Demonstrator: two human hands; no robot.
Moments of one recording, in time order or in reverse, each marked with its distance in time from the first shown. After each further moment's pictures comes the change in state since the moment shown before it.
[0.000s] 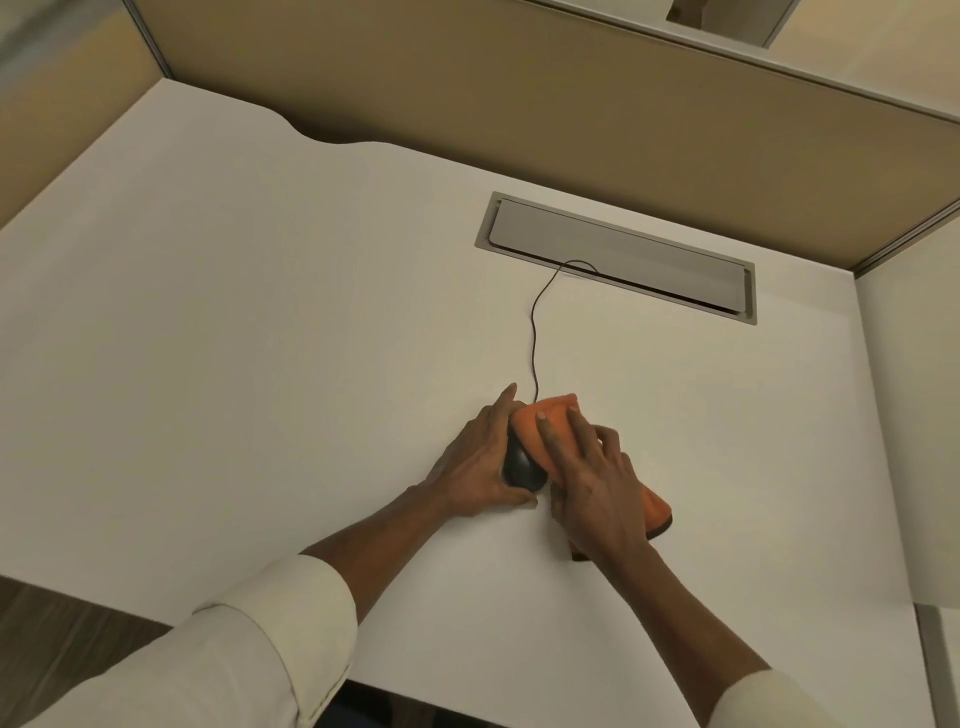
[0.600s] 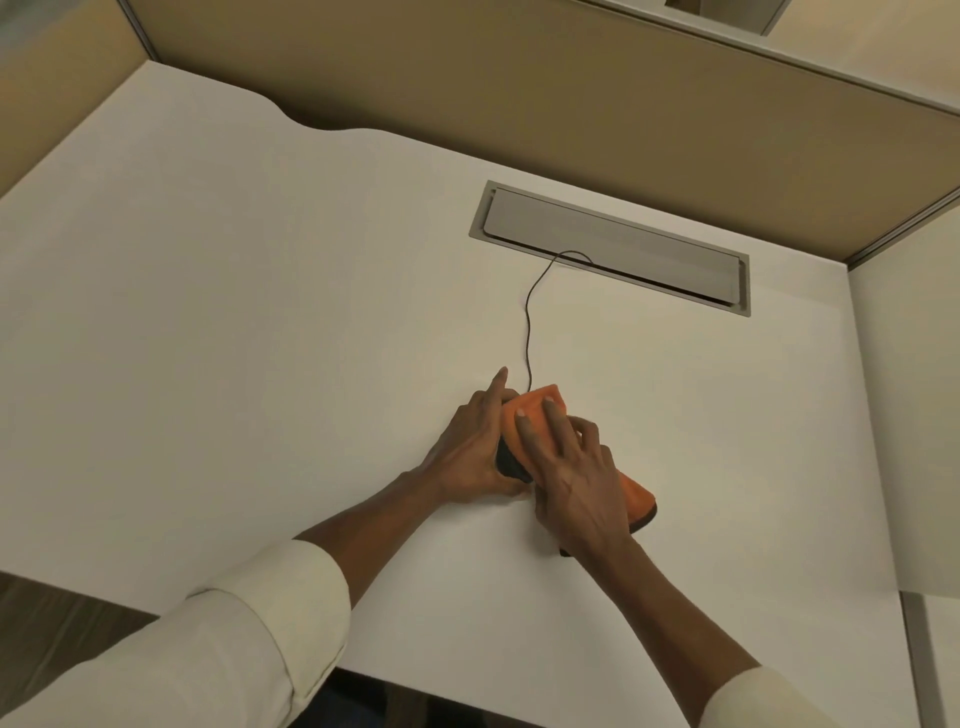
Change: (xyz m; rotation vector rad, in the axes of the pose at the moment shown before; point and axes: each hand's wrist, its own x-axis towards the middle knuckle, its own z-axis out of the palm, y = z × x) left_hand 0.004 0.001 -0.003 0.020 0.020 0.047; right_hand -0.001 -0.012 -0.002 -0.042 -0.047 -0.073
